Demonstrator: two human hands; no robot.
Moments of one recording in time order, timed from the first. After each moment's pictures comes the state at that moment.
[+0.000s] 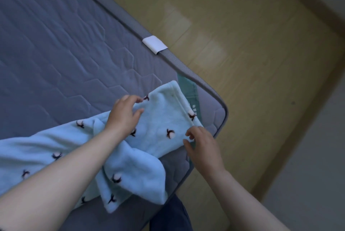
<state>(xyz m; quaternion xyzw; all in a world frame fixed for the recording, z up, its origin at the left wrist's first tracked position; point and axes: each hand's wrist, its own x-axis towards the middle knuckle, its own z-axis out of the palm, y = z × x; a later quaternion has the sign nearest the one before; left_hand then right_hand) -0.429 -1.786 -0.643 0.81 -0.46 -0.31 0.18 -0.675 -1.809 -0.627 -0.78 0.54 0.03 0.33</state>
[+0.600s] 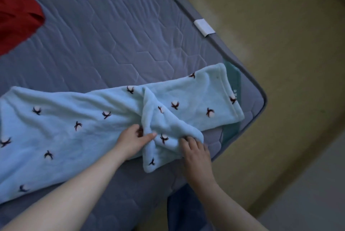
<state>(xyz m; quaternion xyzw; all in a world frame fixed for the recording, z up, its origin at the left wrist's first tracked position) -0.411 -1.603 -0.637 0.82 -0.19 -0.51 0.18 -0.616 -1.664 -0.645 -0.86 0.41 0.20 0.24</state>
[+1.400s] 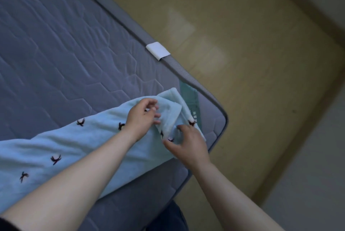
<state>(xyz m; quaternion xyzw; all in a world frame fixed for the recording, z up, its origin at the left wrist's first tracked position) -0.462 -1.811 -0.640 0.73 -0.16 -0.52 0.42 -0.628 -1.823 -0.628 -0.75 0.57 0.07 0.34</state>
